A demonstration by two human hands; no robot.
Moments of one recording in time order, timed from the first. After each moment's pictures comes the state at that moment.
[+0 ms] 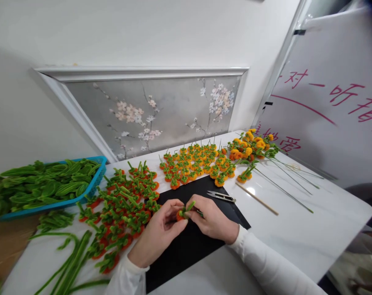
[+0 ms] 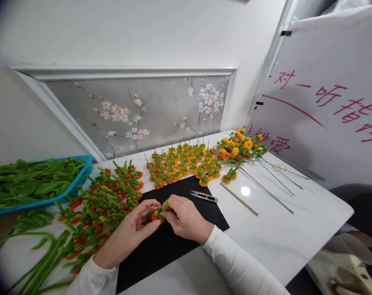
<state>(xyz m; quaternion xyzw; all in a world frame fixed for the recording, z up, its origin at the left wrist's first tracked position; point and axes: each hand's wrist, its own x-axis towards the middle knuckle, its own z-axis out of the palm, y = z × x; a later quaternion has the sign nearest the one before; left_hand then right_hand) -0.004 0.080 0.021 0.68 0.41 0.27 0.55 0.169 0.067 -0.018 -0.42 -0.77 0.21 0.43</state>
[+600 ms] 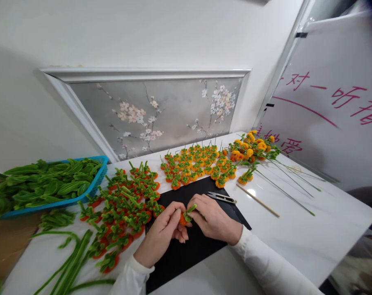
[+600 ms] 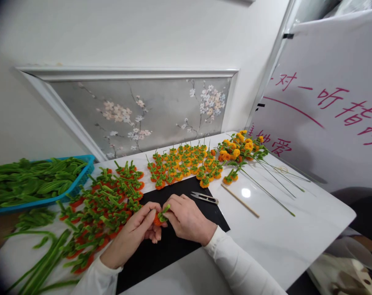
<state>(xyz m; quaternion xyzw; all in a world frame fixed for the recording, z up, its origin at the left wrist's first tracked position) 0.000 0.078 0.014 0.58 0.40 0.27 0.66 0.174 0.066 -0.010 -0.41 -0.82 0.12 0.39</state>
